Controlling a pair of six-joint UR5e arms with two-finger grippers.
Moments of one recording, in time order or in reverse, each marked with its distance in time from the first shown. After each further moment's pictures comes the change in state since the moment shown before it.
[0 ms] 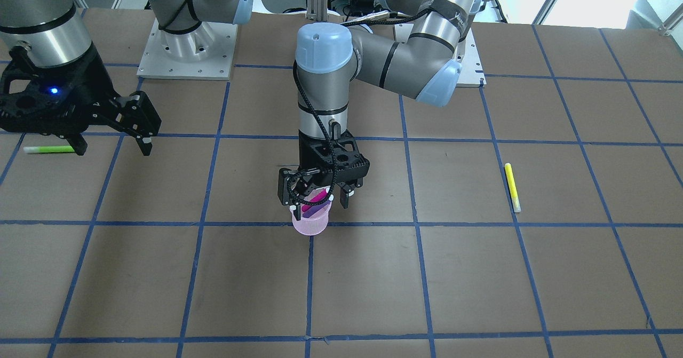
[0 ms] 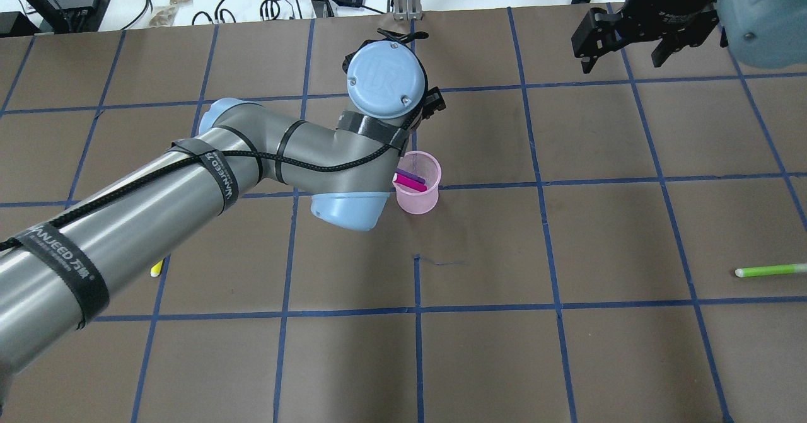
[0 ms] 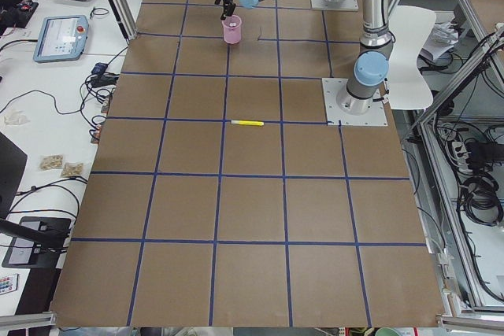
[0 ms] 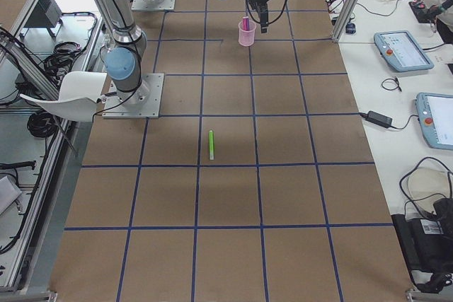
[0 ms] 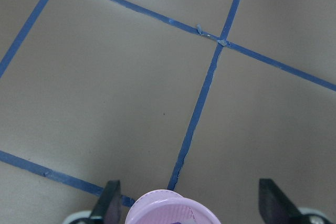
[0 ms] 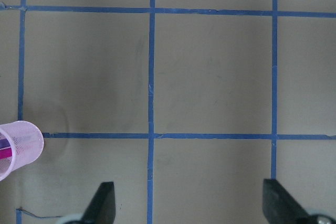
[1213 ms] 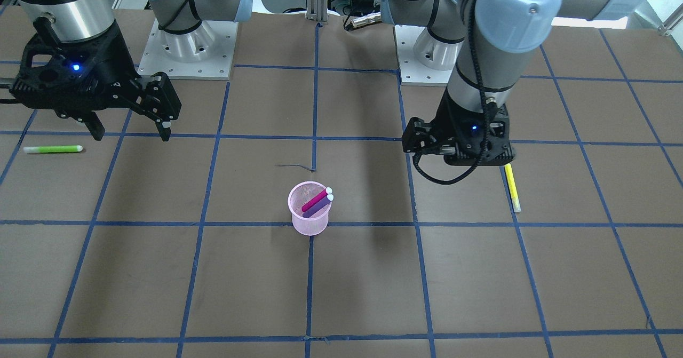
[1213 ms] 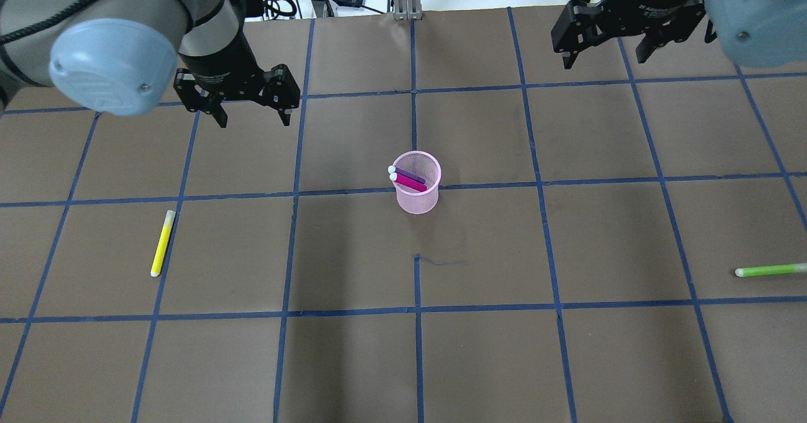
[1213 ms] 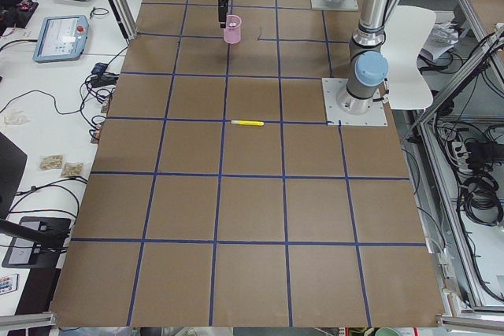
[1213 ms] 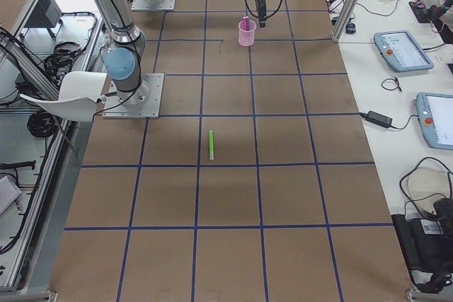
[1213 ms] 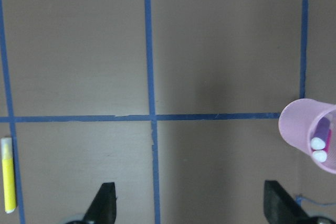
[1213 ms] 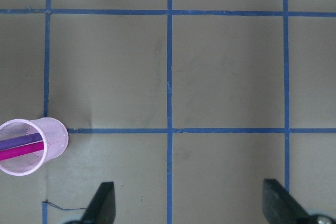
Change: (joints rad) left arm 0.389 0.232 0.161 -0.828 -0.143 0.696; right arm 0.065 -0.019 -0.033 0.051 -0.005 0.084
